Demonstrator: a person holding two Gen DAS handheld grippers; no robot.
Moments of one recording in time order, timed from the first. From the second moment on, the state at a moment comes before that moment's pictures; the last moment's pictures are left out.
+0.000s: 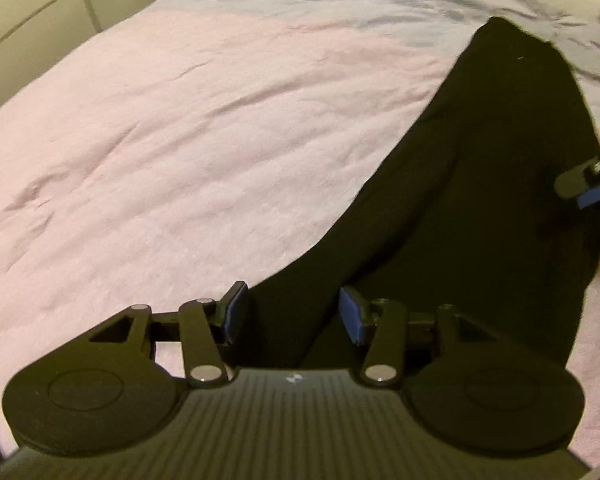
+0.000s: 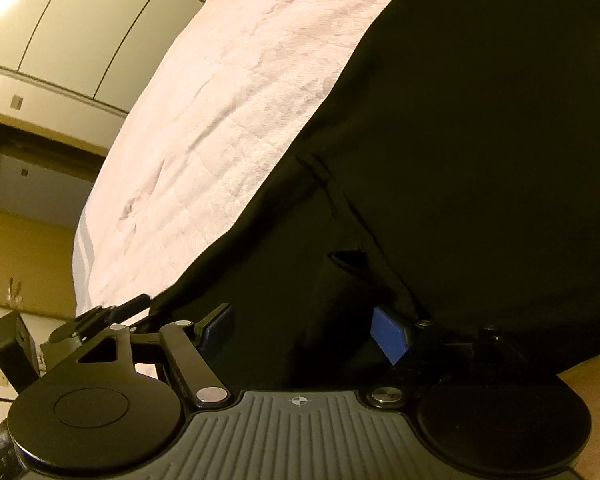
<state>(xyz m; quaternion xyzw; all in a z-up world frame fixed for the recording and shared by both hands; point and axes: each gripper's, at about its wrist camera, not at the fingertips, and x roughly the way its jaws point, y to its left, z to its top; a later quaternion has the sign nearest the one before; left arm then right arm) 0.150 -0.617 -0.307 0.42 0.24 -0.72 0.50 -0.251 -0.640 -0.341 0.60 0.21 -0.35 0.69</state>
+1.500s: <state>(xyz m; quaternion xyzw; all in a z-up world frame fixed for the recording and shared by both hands) 0.108 -0.632 -0.317 0.44 0.25 -0.71 0.50 -0.288 -0.665 -0.304 0.52 0.20 -0.36 0.75</state>
